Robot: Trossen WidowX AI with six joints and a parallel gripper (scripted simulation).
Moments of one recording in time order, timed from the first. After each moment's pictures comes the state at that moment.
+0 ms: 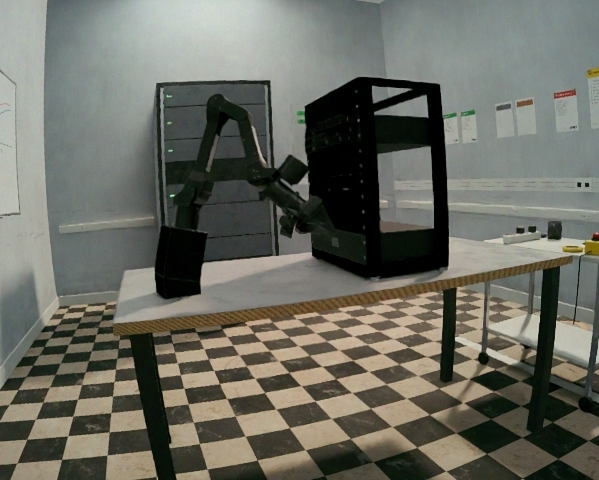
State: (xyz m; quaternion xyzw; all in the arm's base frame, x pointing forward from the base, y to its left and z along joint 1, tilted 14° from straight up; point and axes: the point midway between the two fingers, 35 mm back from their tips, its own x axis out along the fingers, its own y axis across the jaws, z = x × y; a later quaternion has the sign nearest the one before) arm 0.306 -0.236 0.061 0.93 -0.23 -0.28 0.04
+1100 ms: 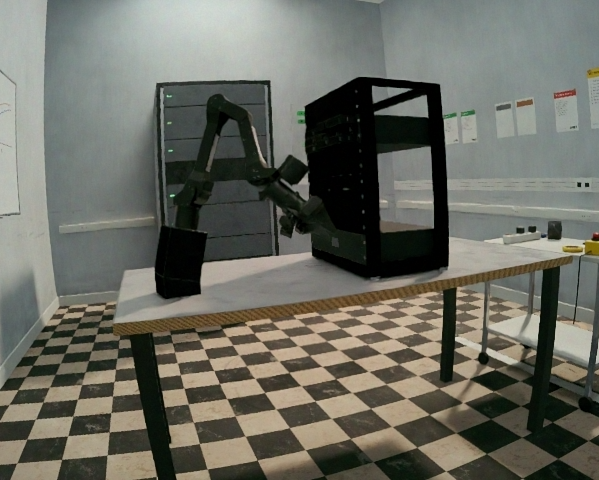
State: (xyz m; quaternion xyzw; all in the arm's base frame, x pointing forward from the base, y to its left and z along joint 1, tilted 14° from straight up) arm 0.306 -0.236 0.061 0.93 -0.23 -0.28 0.04
